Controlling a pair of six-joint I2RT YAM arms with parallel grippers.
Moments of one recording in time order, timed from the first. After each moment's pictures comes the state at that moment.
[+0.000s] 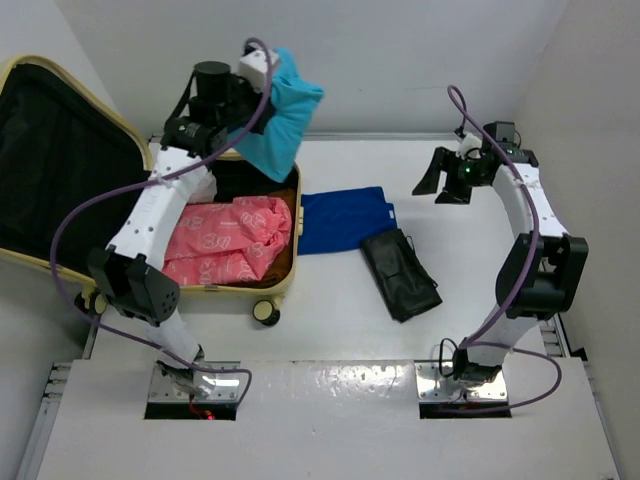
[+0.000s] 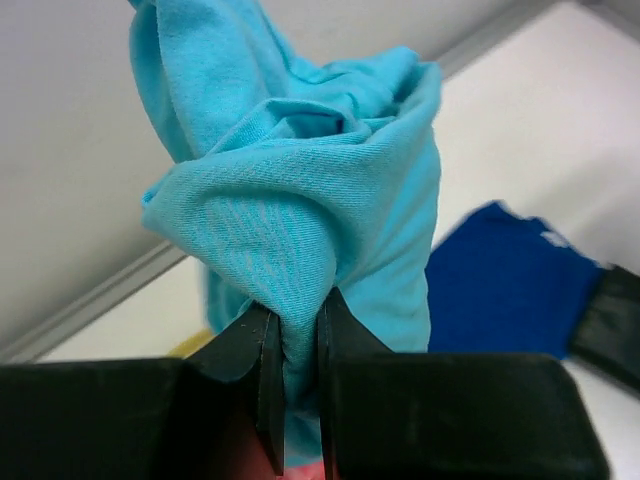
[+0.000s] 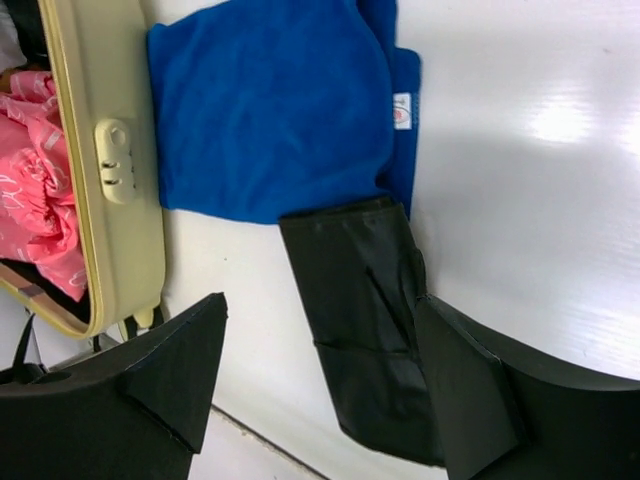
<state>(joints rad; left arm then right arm) -0.31 1.71 1.93 -0.48 0.23 0.20 -0.13 1.72 1.46 -0.79 -0.59 0.12</state>
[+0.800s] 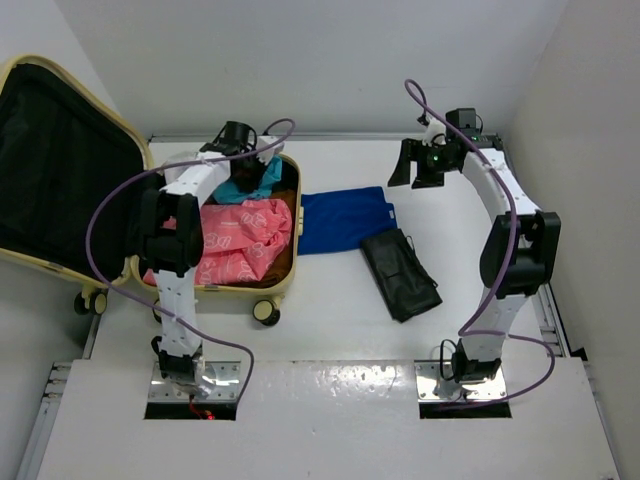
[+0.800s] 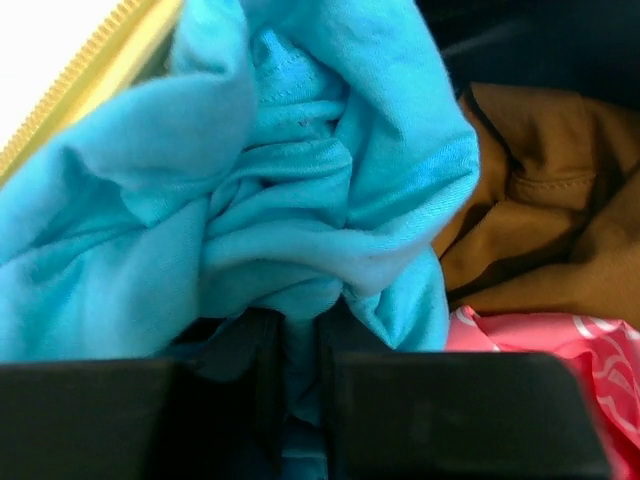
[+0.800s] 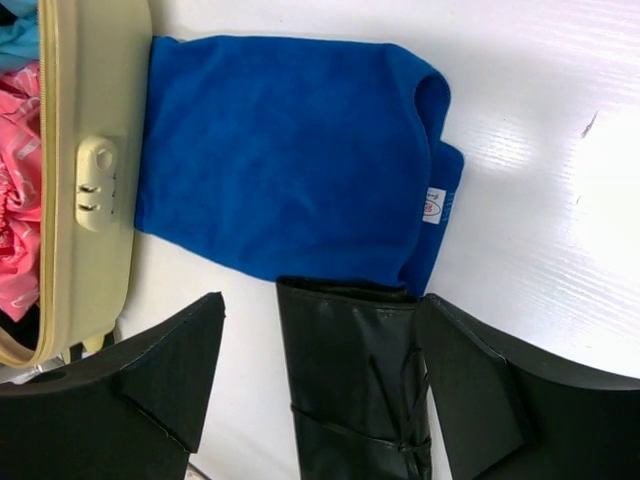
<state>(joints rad) -0.16 2.13 1.76 -0.58 0.16 0.49 0.03 1.90 1.64 -0.71 -0.52 0.05</state>
